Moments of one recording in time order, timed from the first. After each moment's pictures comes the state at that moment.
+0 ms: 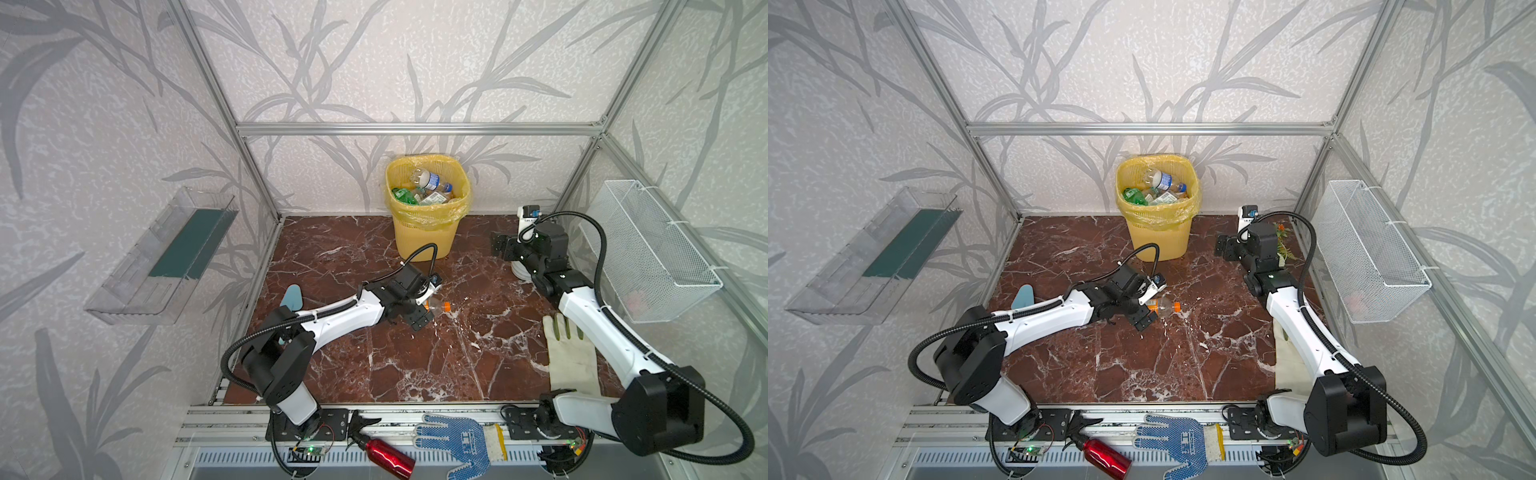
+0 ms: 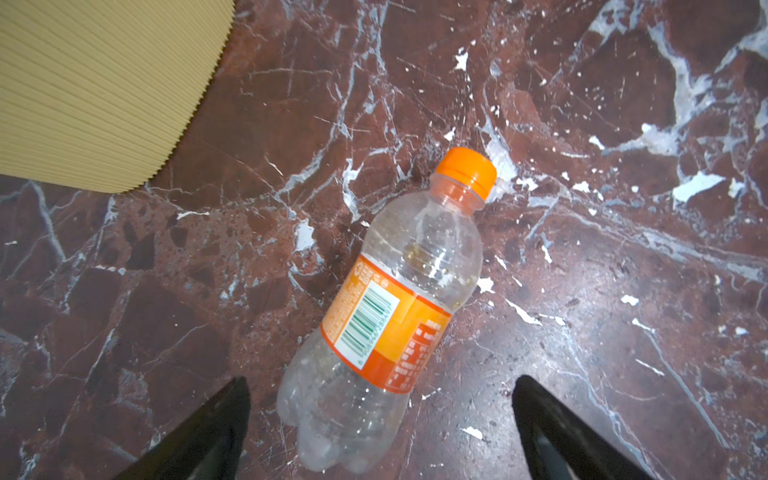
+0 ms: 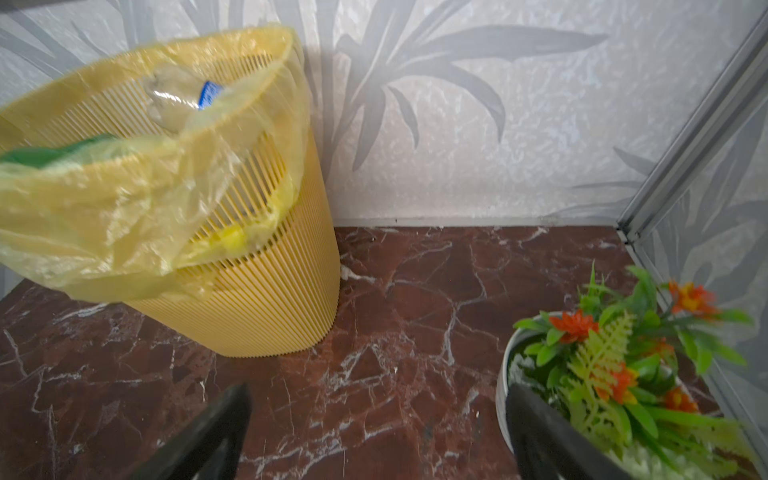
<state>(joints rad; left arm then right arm) -0.78 1.64 1.09 -0.43 -0.02 0.23 0.17 1.27 0.97 -0.08 -0.01 0.16</state>
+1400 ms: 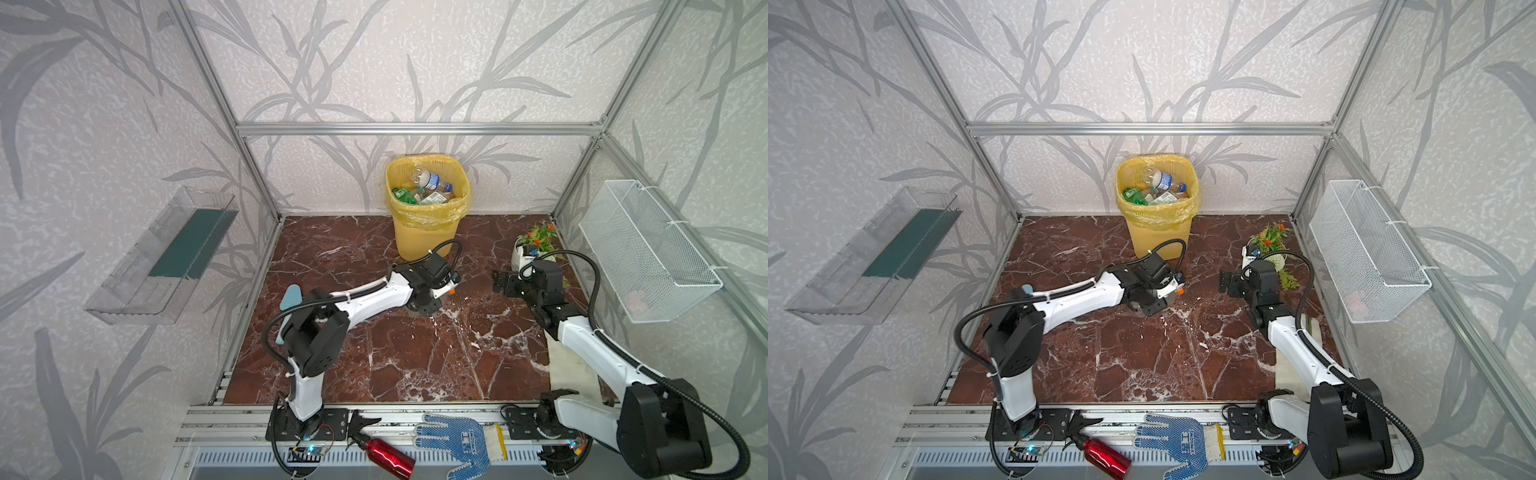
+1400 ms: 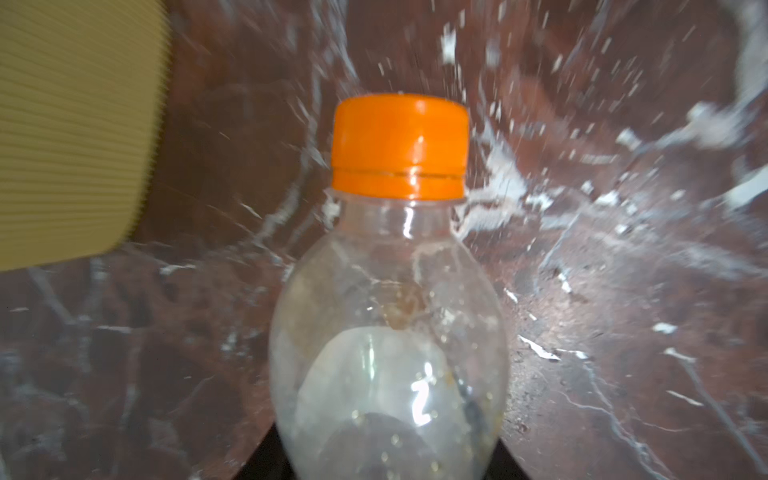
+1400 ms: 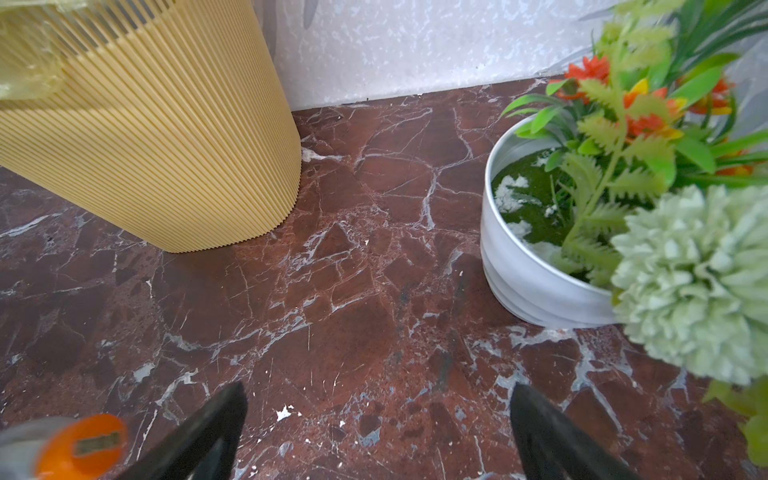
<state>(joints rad) -0.83 1.78 1.42 -0.63 -0.11 0.29 0.12 1.17 0.63 0.01 -0.02 0.19</state>
